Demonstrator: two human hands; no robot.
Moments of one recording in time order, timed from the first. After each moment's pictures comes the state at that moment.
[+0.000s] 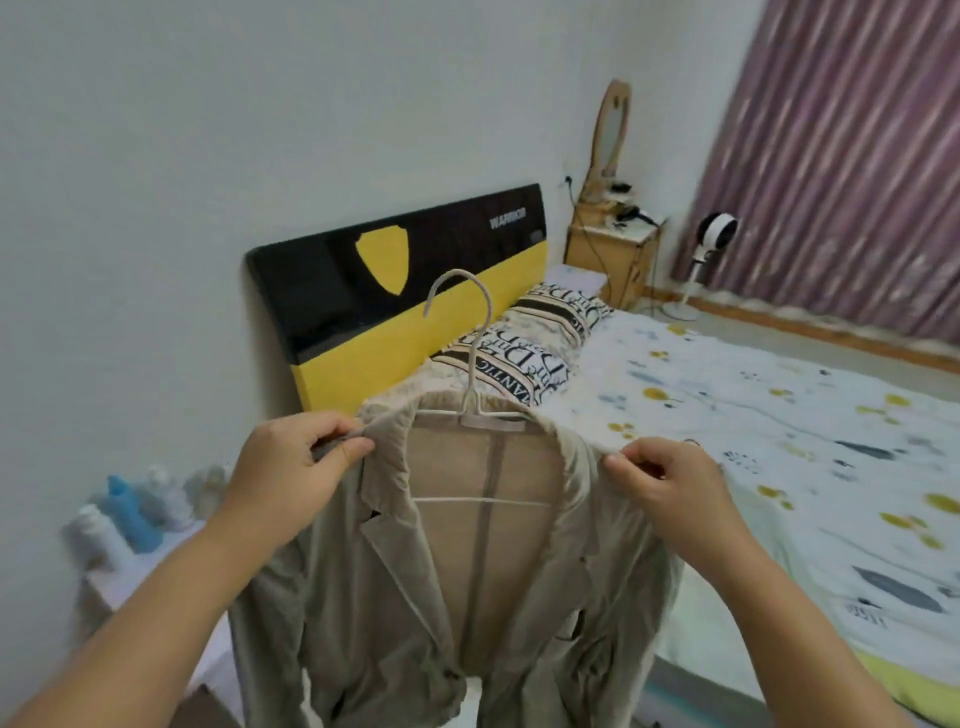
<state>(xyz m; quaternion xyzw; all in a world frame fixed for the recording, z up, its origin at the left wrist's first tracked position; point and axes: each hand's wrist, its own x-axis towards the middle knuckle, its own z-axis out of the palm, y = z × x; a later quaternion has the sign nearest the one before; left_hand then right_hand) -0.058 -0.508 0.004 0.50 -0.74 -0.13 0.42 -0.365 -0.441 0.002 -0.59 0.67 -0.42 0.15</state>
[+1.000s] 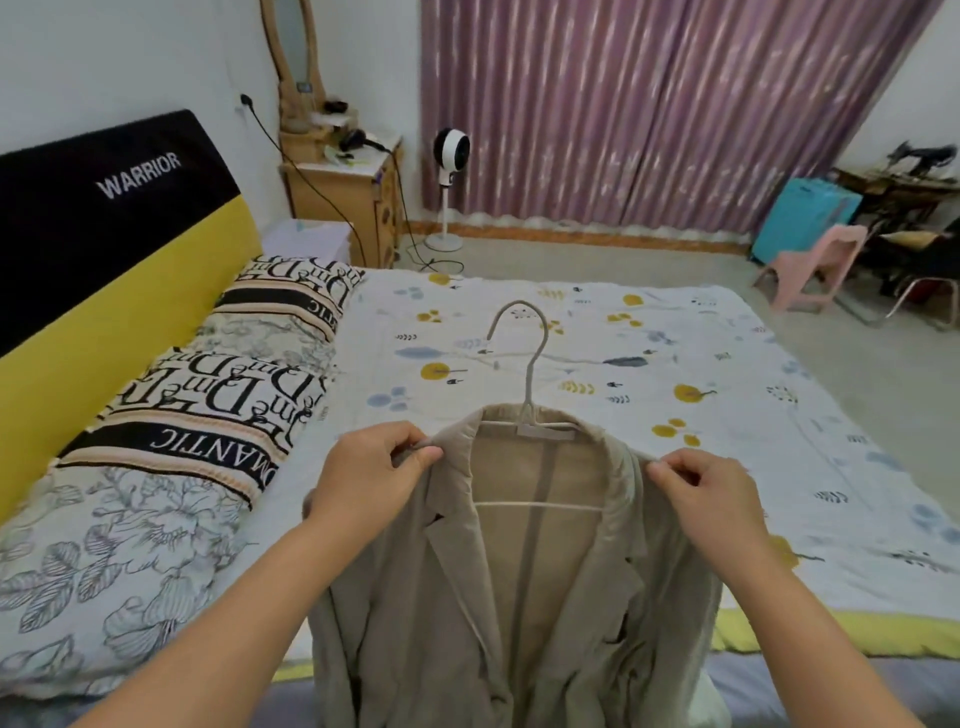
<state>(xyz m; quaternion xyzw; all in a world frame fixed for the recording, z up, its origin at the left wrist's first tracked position) -0.539 -0.768 -0.079 0.31 -0.85 -0.32 0.29 -0.737 -0.543 -0.070 -0.26 0.87 -0.41 0.03</state>
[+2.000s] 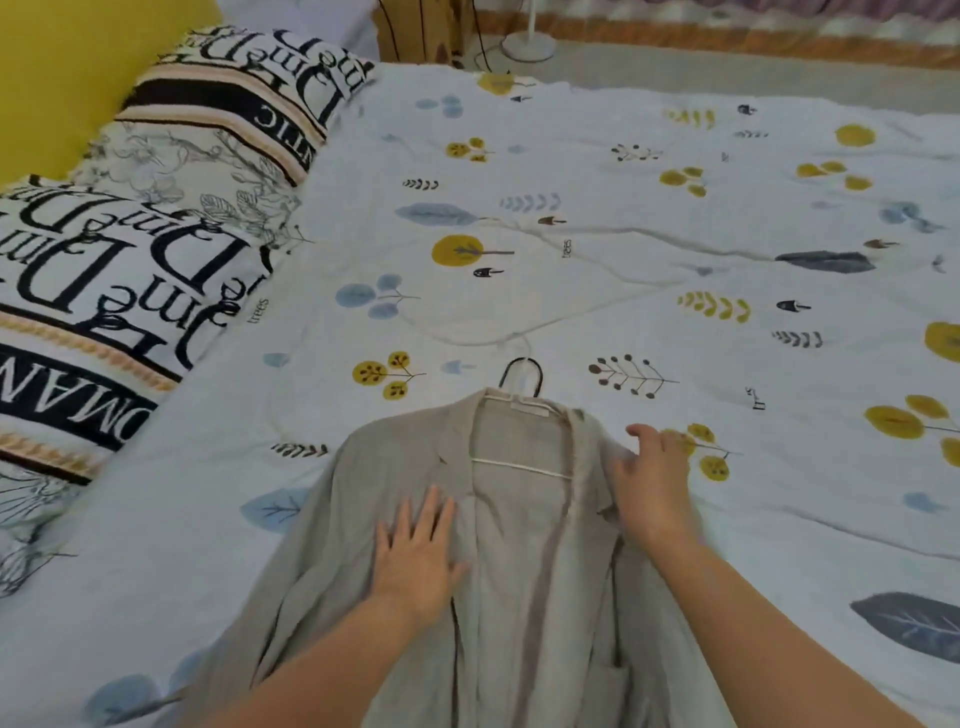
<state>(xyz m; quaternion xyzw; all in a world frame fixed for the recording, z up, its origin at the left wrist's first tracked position) -0.777 -0.886 -0.518 0.42 -0.86 -0.18 -0.24 -1.005 -0.800 -0.459 -0.25 0.92 -0.26 0.18</state>
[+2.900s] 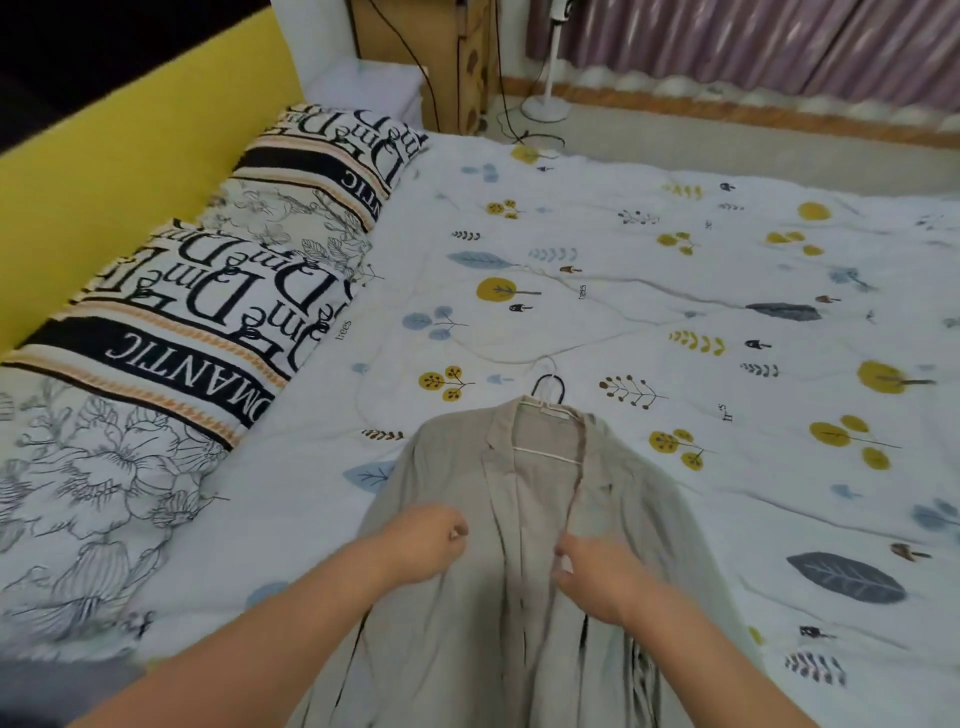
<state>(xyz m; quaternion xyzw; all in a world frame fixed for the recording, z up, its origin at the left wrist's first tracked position) -0.695 -0.884 -0.351 0.33 -0.86 -0.31 -0.22 -0.857 -0.743 -0.340 -0.48 0.79 0.08 0.37</state>
